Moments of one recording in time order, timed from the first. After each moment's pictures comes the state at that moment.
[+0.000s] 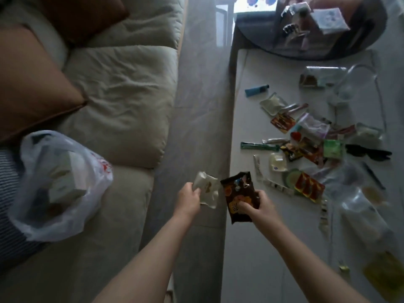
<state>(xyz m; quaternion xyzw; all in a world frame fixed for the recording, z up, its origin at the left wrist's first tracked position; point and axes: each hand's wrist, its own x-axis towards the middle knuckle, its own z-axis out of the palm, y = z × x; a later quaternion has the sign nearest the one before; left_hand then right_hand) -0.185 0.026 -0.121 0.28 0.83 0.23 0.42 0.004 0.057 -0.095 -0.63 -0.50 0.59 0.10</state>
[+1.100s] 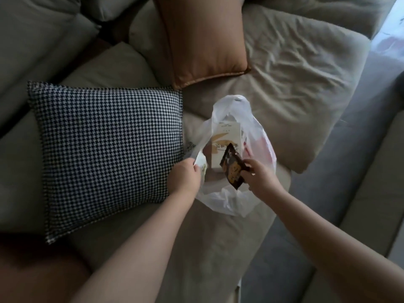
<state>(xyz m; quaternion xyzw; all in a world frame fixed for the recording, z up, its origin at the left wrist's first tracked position) -0.616 -0.185 -0.066 0.19 0.96 0.11 0.19 -0.492 -0.056 -0.081 -0.44 -0.73 0.52 -0.06</state>
